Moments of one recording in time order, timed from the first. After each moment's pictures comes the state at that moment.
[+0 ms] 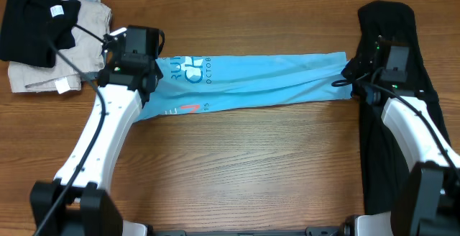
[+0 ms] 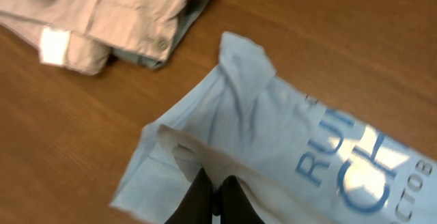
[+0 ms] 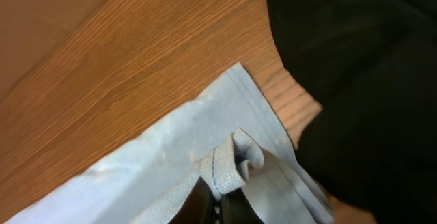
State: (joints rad) left arm -0.14 1.62 1.29 -0.67 -0.47 -0.57; right arm -0.12 1.62 1.02 -0.21 -0.07 0.51
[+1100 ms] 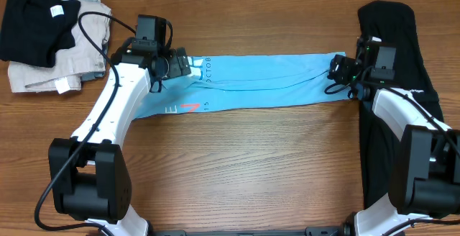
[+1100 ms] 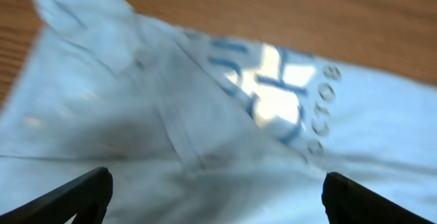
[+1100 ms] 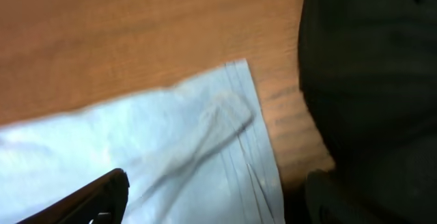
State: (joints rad) left arm -0.14 1.80 1.40 -0.69 -0.05 -0.37; right arm -0.12 1.80 1.03 -0.09 -0.09 0.15
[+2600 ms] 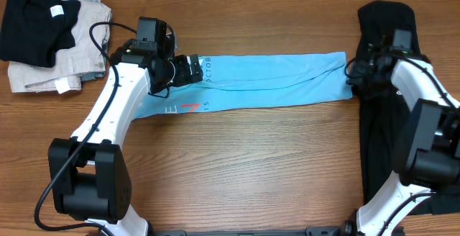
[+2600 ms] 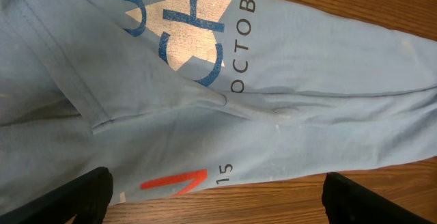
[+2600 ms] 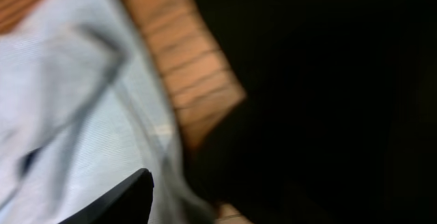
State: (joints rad) left arm -0.14 1.80 1.40 -0.76 0.25 -0.36; right arm -0.25 2.00 1.38 -0.66 -0.12 0.17
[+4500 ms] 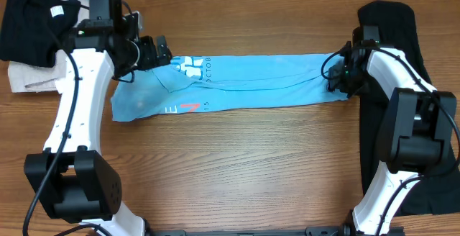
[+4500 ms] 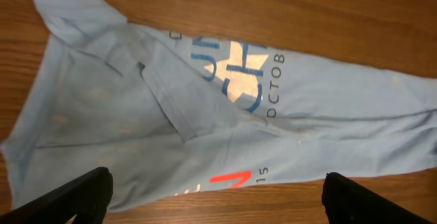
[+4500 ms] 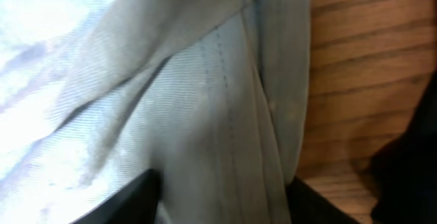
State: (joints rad) left arm 0.05 1.80 1.66 -1.00 0.26 -0.20; right arm -0.10 2.11 1.50 -0.84 -0.08 0.06
